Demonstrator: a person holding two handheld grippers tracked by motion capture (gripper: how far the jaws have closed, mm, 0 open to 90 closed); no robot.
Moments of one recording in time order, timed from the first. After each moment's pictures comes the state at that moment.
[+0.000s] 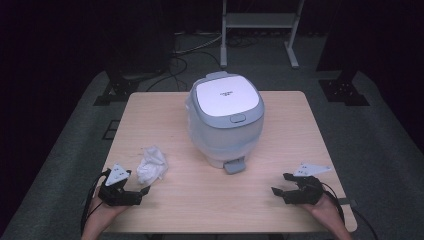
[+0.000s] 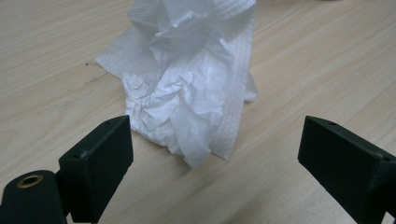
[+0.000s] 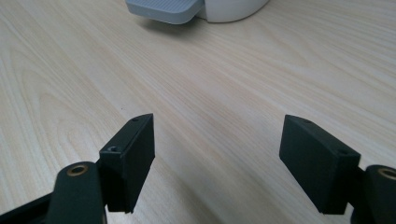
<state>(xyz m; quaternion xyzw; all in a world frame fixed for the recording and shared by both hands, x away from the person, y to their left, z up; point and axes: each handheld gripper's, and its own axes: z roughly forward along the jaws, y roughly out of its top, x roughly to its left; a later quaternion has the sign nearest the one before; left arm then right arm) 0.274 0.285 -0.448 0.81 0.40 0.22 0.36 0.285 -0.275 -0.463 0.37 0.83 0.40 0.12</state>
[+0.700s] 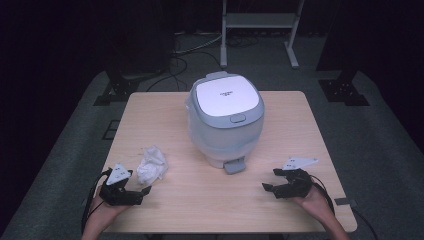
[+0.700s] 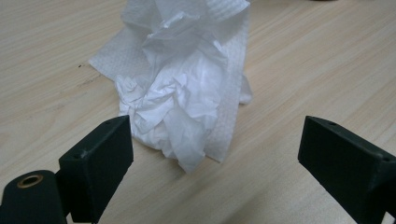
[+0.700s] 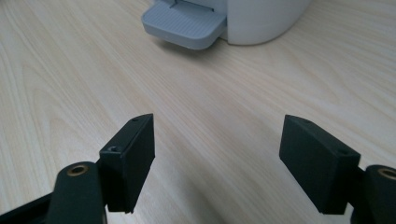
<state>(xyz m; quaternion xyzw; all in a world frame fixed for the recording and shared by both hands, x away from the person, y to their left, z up) 0.276 0.283 -0.448 0.82 0.39 0.21 0.37 0.303 -0.249 -0.456 0.35 0.84 0.40 0.10</state>
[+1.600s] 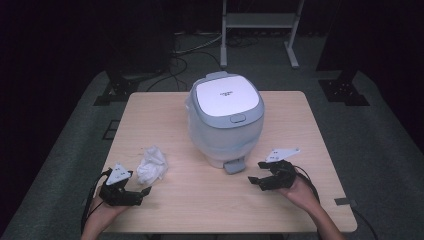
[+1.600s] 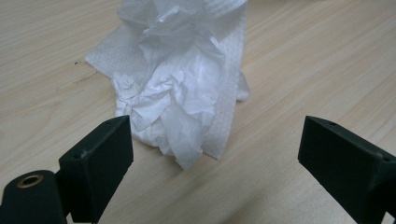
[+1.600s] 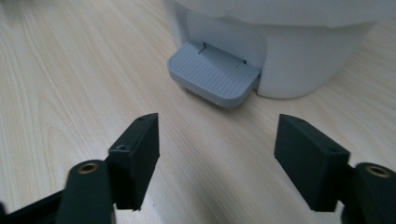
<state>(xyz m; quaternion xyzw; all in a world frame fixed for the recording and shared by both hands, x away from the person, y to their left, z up) 0.275 0.284 -0.448 0.82 0.39 0.20 0.36 0.324 -0.208 -0.441 0.32 0.86 0.40 0.10</state>
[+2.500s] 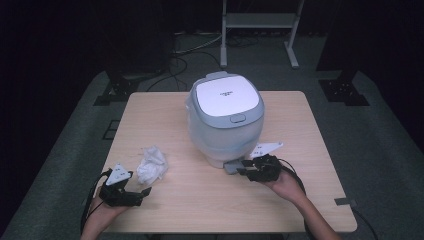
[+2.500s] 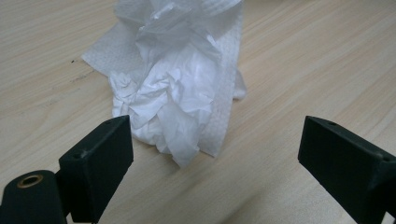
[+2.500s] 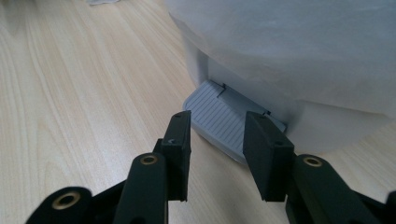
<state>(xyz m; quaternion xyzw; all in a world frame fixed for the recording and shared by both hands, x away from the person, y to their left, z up) 0.274 0.284 -0.448 0.82 0.39 0.20 0.37 0.340 -0.170 -0.434 0.28 0.87 0.39 0.11</state>
